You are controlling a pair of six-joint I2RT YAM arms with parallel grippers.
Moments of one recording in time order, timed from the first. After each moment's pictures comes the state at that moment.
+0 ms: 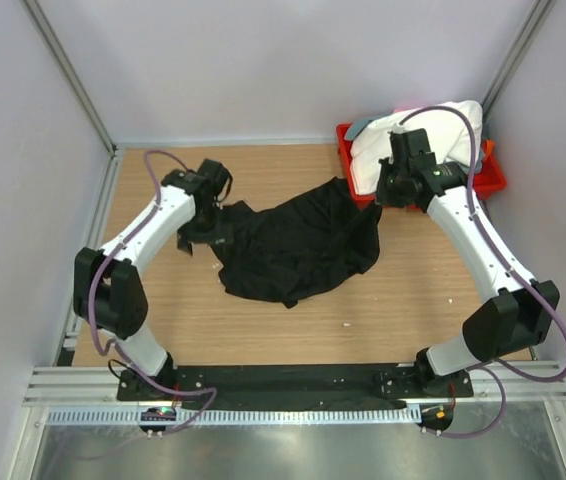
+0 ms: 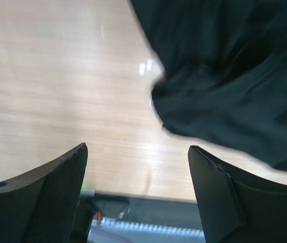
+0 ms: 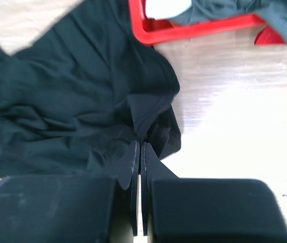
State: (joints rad) left arm -0.36 1.67 1.53 -1.15 -0.16 -0.45; right arm 0.27 1.46 1.50 -0.86 0.08 0.36
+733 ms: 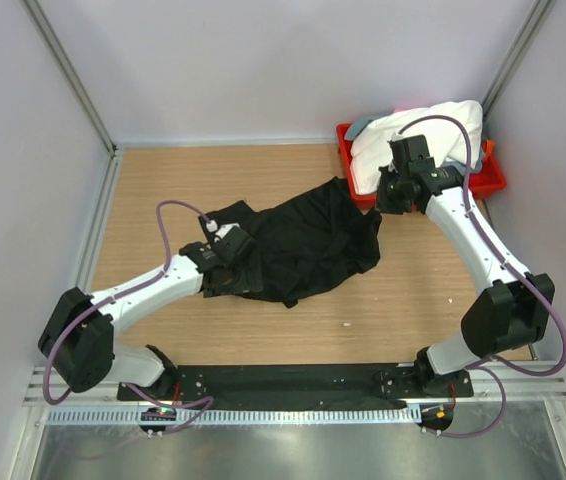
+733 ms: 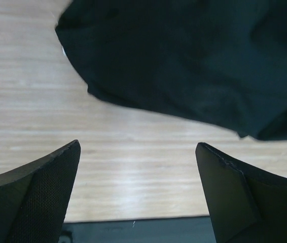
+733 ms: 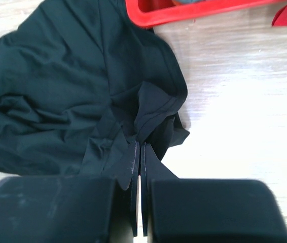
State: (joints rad) left arm -0.74 1.36 0.90 -0.74 -0.23 -0.79; right arm 0.24 1.51 1.43 -0.83 0.02 0.35
